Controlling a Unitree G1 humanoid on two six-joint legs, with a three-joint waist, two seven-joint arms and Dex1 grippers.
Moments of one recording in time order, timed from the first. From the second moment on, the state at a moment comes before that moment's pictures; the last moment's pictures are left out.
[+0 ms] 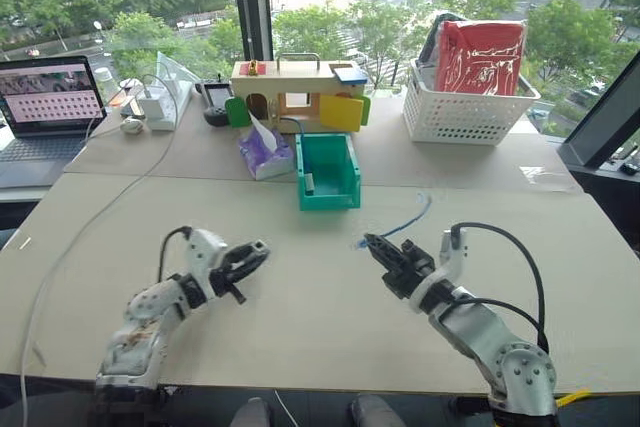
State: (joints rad) left arm -0.21 0.46 -0.01 0.00 -0.35 0.19 -0.88; right arm -0.04 -0.19 -0.10 -0.47 1.51 0.62 -0.35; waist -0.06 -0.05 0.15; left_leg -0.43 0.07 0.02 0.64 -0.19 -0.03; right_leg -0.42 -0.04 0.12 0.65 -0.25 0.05
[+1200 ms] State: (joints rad) left arm -0.57 0.25 -0.41 0.10 -0.14 0.54 -0.95; right arm 0.10 -0.28 -0.01 -0.67 1.24 0.68 -0.35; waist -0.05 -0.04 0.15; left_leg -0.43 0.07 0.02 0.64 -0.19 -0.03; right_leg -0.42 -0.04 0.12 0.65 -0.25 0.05
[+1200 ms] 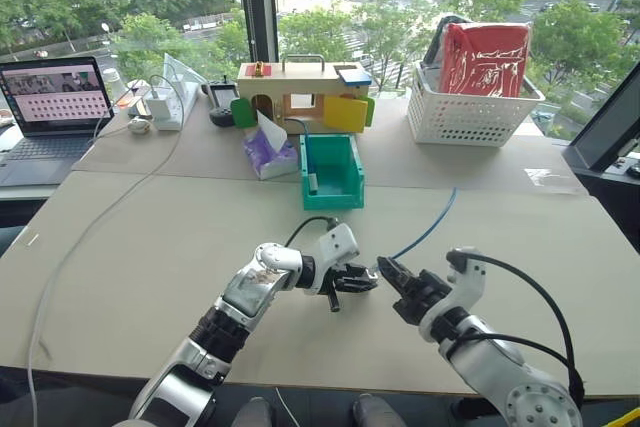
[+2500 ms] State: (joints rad) left arm -0.55 0.29 -0.41 -0.01 -0.16 0.64 -0.92; right arm 0.03 -0.28 -0.03 -0.52 1.30 0.73 -0.31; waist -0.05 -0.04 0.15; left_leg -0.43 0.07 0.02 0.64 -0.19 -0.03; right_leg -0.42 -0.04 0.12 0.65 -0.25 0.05
